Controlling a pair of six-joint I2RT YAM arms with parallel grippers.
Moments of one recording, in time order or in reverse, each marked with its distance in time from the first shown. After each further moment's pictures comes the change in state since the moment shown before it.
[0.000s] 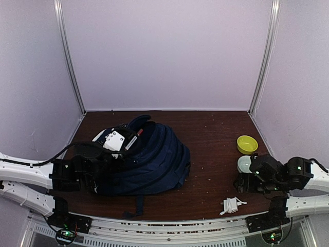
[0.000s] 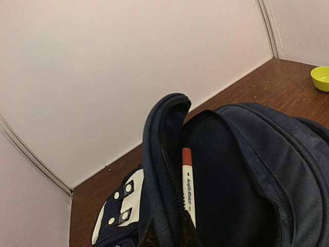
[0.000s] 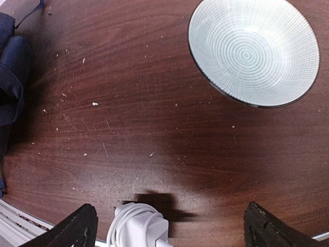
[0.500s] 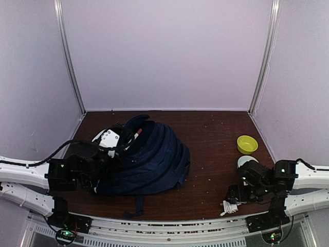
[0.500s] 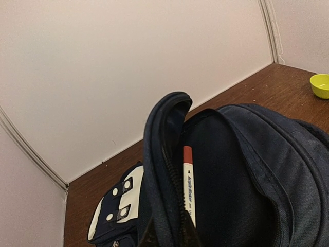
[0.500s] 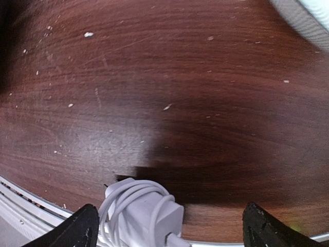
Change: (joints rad) left arm 0.001 -0.050 -0.004 -0.052 0.006 -0.063; right arm 0.019 0.153 -0.066 0.102 -0.212 -0.046
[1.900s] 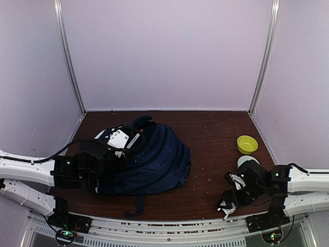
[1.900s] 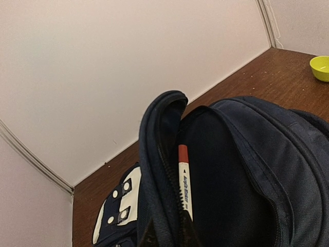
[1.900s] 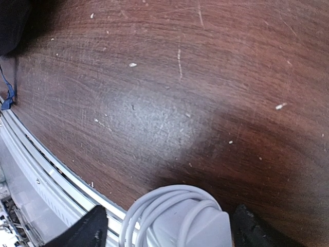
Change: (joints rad) left arm 0.000 0.092 0.068 -0.044 -0.002 0.034; right arm -0.124 0.044 -0.130 0.304 -0.364 -0.242
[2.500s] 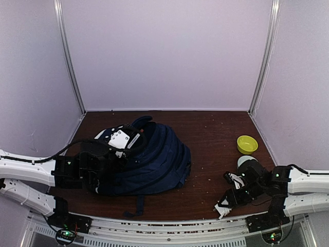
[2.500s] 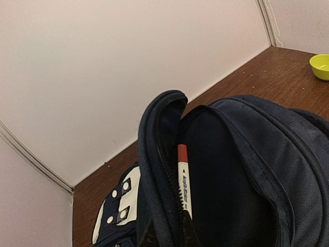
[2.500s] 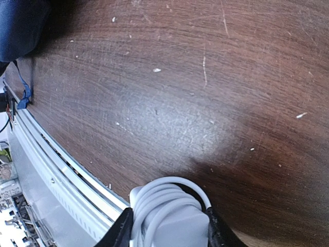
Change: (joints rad) left arm 0.000 0.010 0.002 0.000 0.000 0.000; right arm -0.006 -0.011 -0.019 0.063 -0.045 -0.001
